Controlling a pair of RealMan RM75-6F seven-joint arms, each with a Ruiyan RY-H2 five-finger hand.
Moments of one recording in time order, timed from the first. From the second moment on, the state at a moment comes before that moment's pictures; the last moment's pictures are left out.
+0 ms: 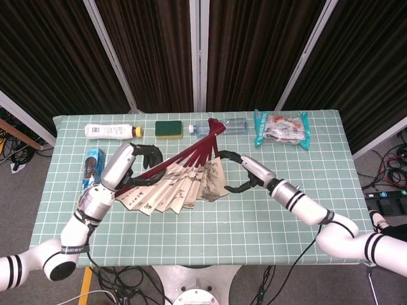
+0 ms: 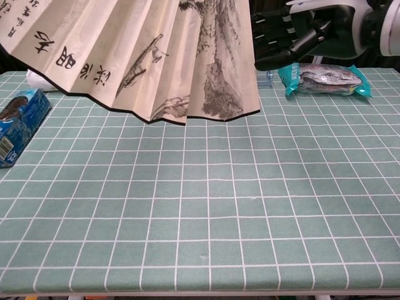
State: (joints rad) left arm -0.69 -1.24 -0.30 -1.87 1.42 1.22 -0.46; right arm 0.88 -1.22 0.24 -1.56 -1.45 0.60 0.97
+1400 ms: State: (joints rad) left arm -0.65 -1.43 -0.16 -1.53 1.68 1.36 0.13; right arm 0.80 -1.39 0.20 -1.39 -1.31 1.12 -0.06
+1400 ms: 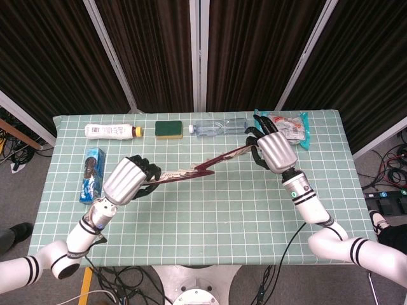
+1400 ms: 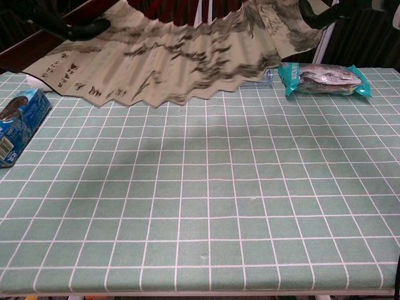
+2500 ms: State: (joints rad) left arm -0.63 -1.65 -0.10 -1.45 1.70 1.32 0.54; right arm 0.61 -1.87 0.12 -0.57 -1.53 1.52 0.11
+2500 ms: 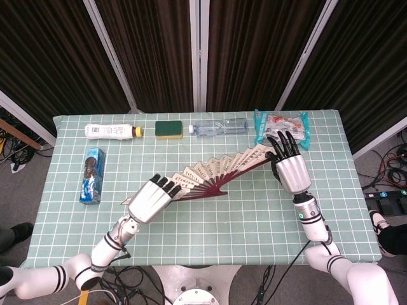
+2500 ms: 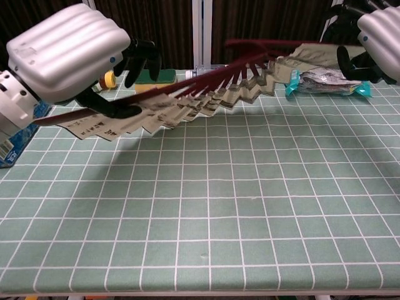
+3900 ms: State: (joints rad) left arm -0.31 -1.21 -0.12 -1.56 1.28 1.38 0.02; right arm 0.34 -1.04 0.03 -1.54 -1.43 1.32 0.14
